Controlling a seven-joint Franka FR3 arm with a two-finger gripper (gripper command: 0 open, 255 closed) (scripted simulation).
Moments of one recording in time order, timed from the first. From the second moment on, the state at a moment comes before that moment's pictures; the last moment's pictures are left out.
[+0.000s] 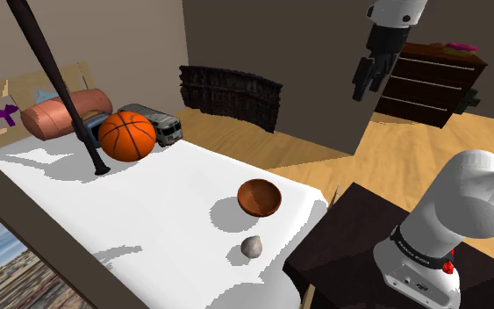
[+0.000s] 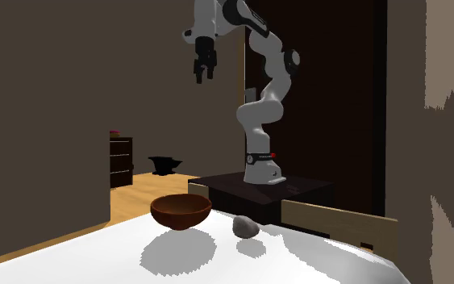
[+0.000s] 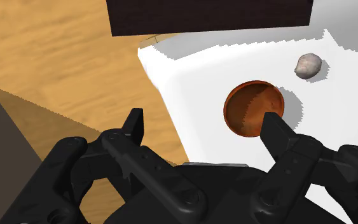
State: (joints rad) arm 0.02 -0.83 -0.06 -2.35 -0.08 1.51 0.05
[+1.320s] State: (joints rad) arm 0.11 -0.75 0.38 -2.71 0.08 1.97 0.51
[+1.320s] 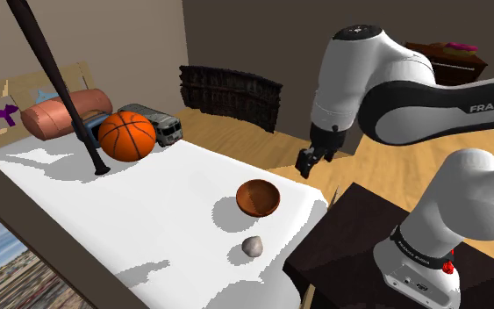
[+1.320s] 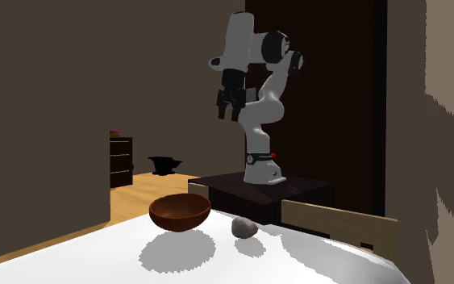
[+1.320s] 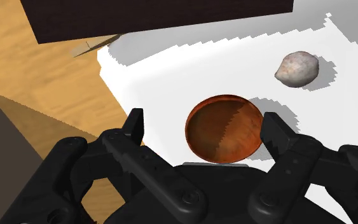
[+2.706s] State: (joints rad) arm -0.01 0.35 0.81 -2.40 -0.77 2.28 1.66
